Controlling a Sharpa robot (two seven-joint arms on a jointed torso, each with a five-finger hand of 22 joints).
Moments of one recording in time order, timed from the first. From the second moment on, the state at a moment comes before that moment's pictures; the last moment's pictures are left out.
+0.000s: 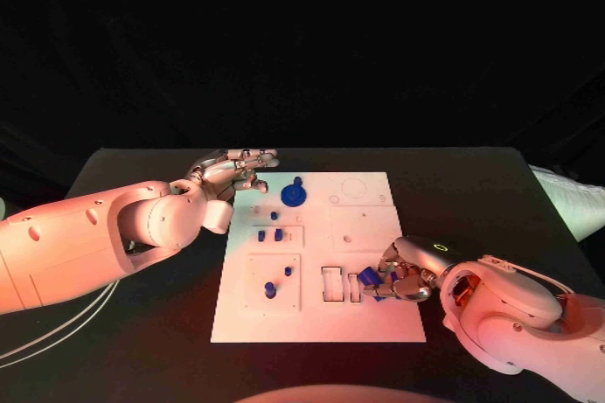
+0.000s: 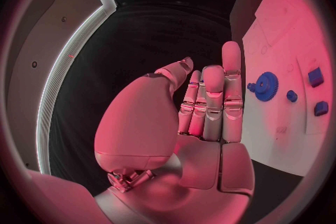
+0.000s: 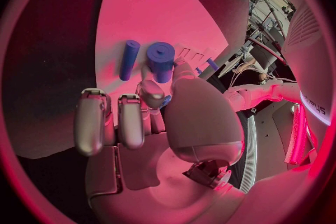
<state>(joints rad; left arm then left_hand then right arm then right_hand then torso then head) 1.21 -0.94 -0.04 1.58 0.15 -0.23 0.27 1.38 -0.16 0.45 0.04 0.10 1.03 0.19 0.09 0.07 1.06 0.12 0.18 0.07 1.24 0.03 1.10 0.59 0.17 1.31 0.12 0.48 0.78 0.94 -1.03 0.02 1.95 -1.59 -0.26 -0.57 1.24 -0.09 -0.12 0.29 0.29 1.09 0.08 0.23 0.17 1.39 0.00 1.04 1.06 1.47 -0.07 1.43 1.28 0.08 1.44 0.04 1.39 1.22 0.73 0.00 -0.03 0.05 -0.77</state>
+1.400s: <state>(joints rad) 1.21 -0.94 -0.04 1.58 0.15 -0.23 0.27 1.38 -0.16 0.45 0.04 0.10 1.03 0.19 0.09 0.07 1.06 0.12 0.18 0.07 1.24 0.02 1.09 0.59 0.17 1.31 0.12 0.48 0.78 0.93 -0.93 0.03 1.97 -1.42 -0.39 -0.59 1.24 0.02 -0.17 0.29 0.47 1.11 0.06 0.26 0.20 1.40 -0.02 1.00 1.09 1.46 -0.08 1.47 1.31 0.08 1.46 0.02 1.41 1.26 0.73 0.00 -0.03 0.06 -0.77</state>
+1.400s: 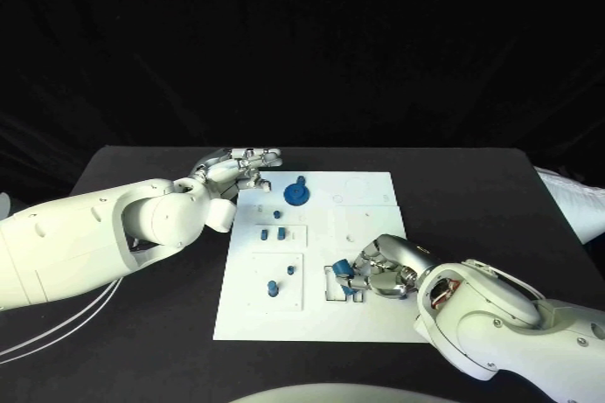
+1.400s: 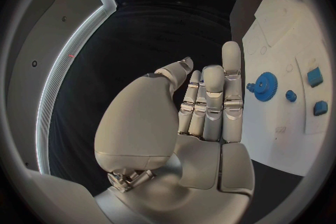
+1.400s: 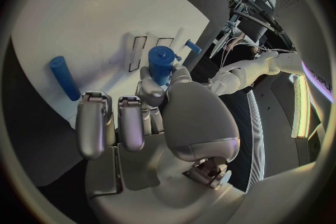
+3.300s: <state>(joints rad) 1.21 -0.94 -0.04 1.58 0.15 -0.21 0.26 1.38 -0.16 0.45 0.04 0.10 1.03 0.19 0.09 0.07 1.05 0.12 0.18 0.07 1.24 0.02 1.10 0.59 0.17 1.31 0.12 0.48 0.78 0.93 -0.90 0.03 1.95 -1.51 -0.29 -0.59 1.30 -0.01 -0.12 0.22 0.09 1.11 0.05 0.28 0.41 1.41 -0.03 0.94 1.09 1.46 -0.09 1.46 1.31 0.08 1.46 0.02 1.41 1.28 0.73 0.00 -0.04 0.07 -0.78</state>
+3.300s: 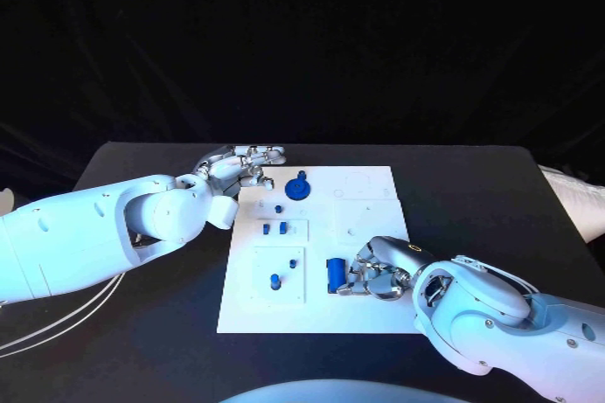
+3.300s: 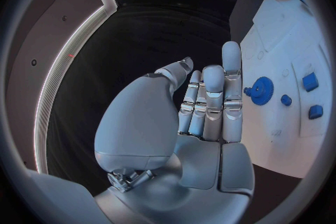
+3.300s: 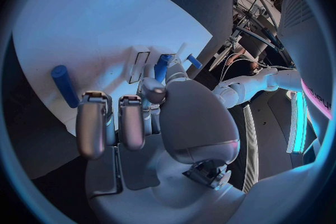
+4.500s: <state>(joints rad) 1.21 -0.95 -0.04 1.59 0.15 -0.20 0.25 1.38 -0.16 0.45 0.04 0.10 1.02 0.19 0.09 0.07 1.05 0.12 0.18 0.07 1.24 0.03 1.10 0.58 0.17 1.31 0.12 0.48 0.78 0.97 -1.15 0.03 2.02 -1.50 -0.37 -0.55 1.38 0.03 -0.13 0.25 0.20 1.11 0.07 0.20 0.36 1.39 -0.01 0.85 1.05 1.47 -0.08 1.45 1.31 0.08 1.46 0.02 1.41 1.28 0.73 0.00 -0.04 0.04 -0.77</state>
